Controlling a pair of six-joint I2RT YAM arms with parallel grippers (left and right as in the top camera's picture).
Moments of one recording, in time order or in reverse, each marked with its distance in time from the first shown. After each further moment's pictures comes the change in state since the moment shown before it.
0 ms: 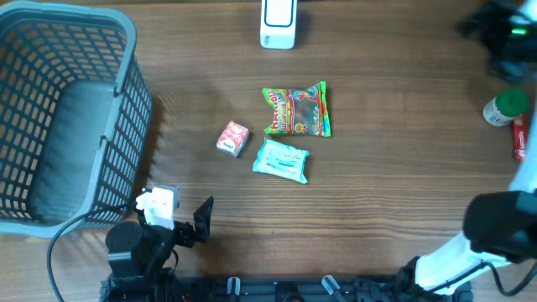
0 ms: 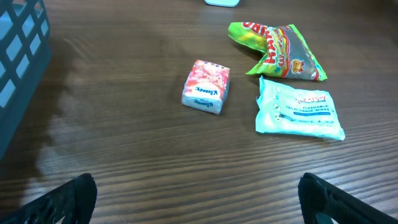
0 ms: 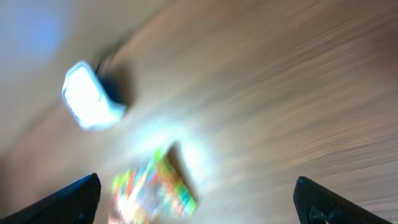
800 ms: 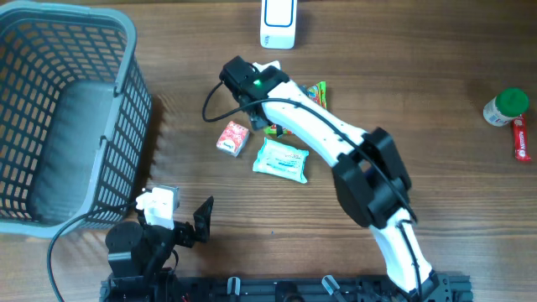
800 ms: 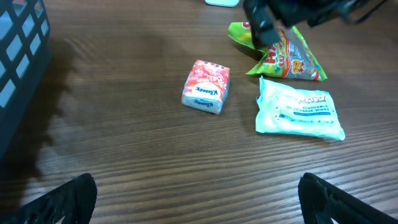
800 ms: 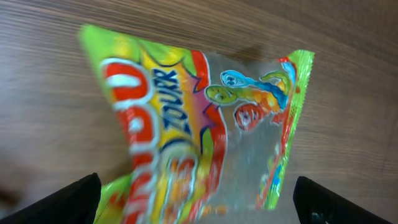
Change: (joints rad) left arm 0.000 0.000 0.000 0.000 0.000 0.000; right arm 0.962 0.439 -0.096 0.130 0.864 0.130
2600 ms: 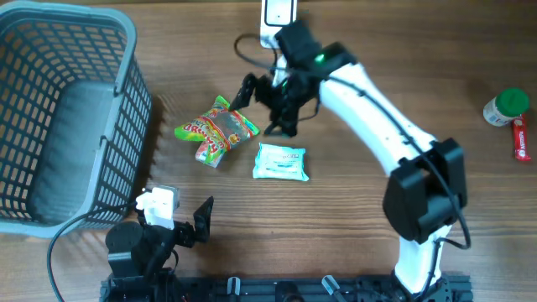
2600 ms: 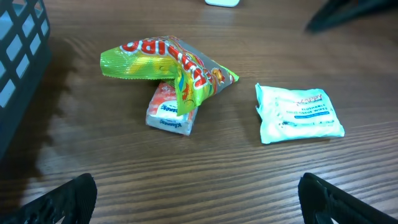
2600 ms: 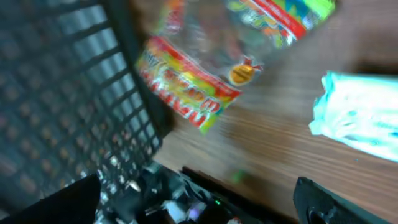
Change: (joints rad) left arm 0.000 0.000 0.000 0.000 0.000 0.000; right arm -0.180 -0.251 -0.175 0.134 -1.207 0.444
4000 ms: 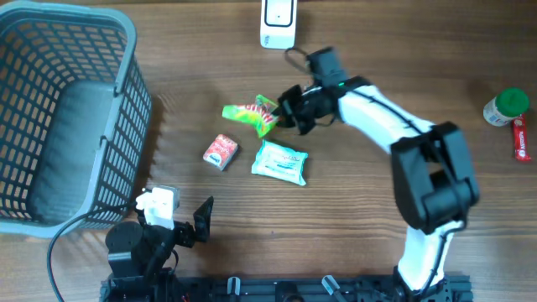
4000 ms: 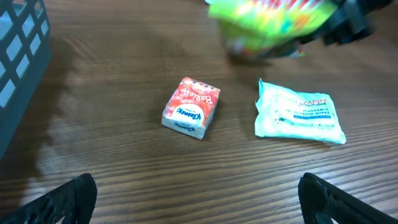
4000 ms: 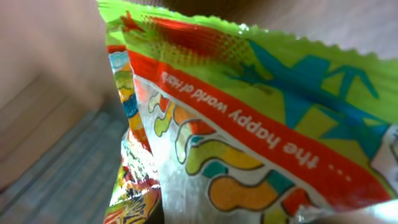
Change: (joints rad) left arm 0.000 0.000 0.000 0.000 0.000 0.000; right arm -0.163 0.003 -0.370 0.510 -0.160 0.527
